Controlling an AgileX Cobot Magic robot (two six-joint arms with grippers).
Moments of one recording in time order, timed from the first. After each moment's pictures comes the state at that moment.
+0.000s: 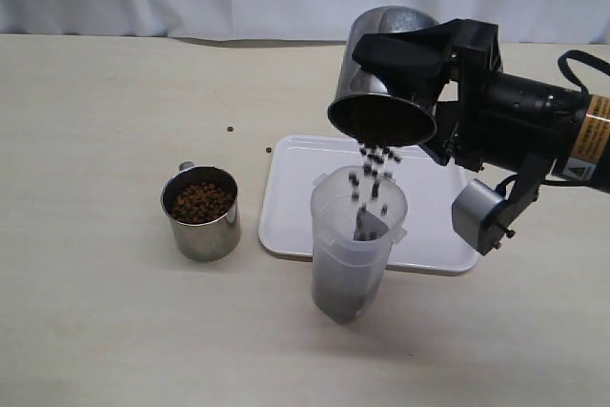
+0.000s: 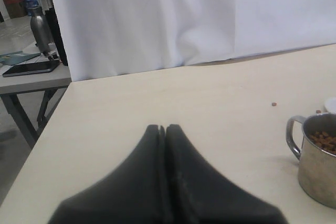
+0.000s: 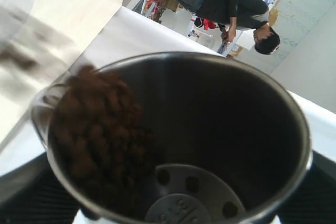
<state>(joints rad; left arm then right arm) -0.05 0.00 0.00 -0.03 0.24 0.19 0.34 1.39 -0.54 -1.03 -0.93 -1.34</state>
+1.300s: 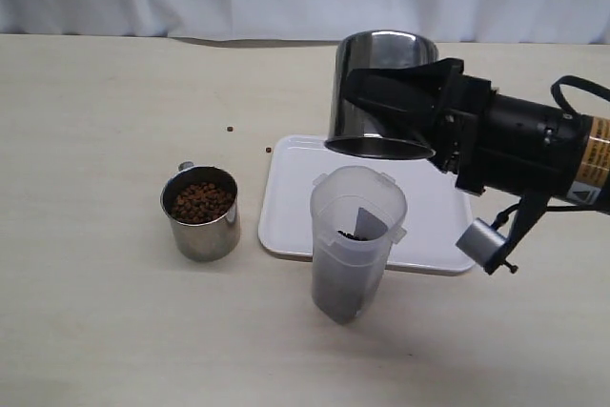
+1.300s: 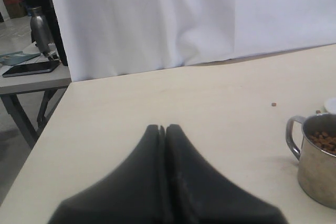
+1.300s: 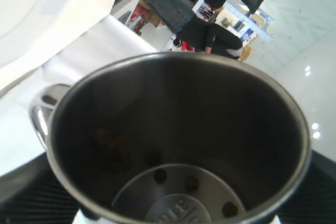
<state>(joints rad) -0.05 0.00 0.00 -0.03 0.24 0.19 0.34 1.39 -0.49 -1.05 -1.00 -1.60</state>
